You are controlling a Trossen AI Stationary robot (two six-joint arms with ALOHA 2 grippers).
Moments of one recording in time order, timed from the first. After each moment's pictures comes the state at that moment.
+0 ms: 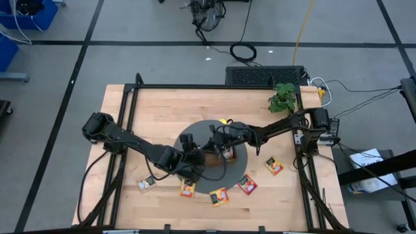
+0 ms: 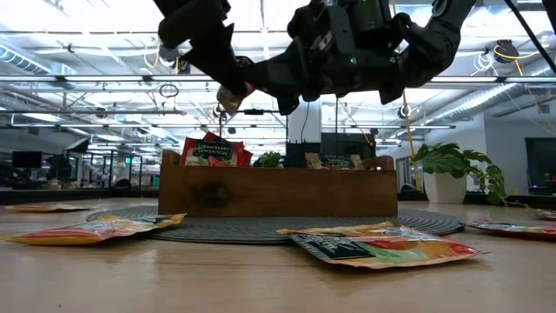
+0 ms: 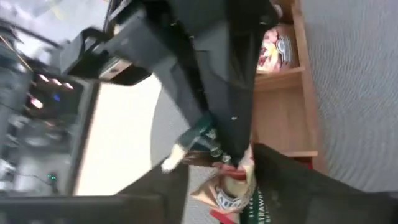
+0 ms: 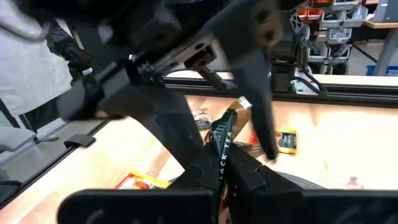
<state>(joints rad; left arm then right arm) -0.38 1.75 1.35 -0.73 -0.72 -0.22 -0.01 1.83 0.85 0.85 -0.35 0.04</state>
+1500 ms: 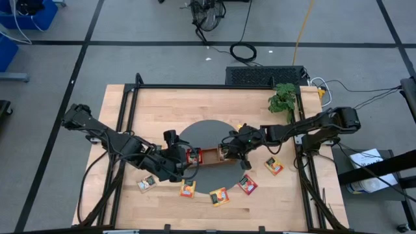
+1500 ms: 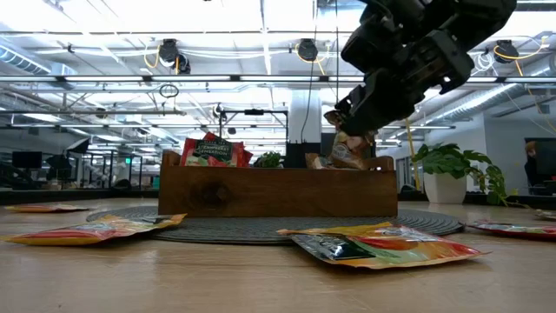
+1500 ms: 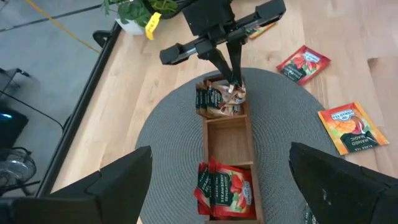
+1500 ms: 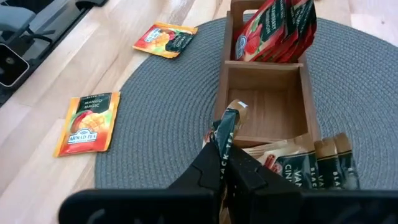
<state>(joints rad) -0.48 1.45 1.35 -0.77 -0.63 -0.27 0.03 1.48 0.69 0.14 -0.29 -0.07</state>
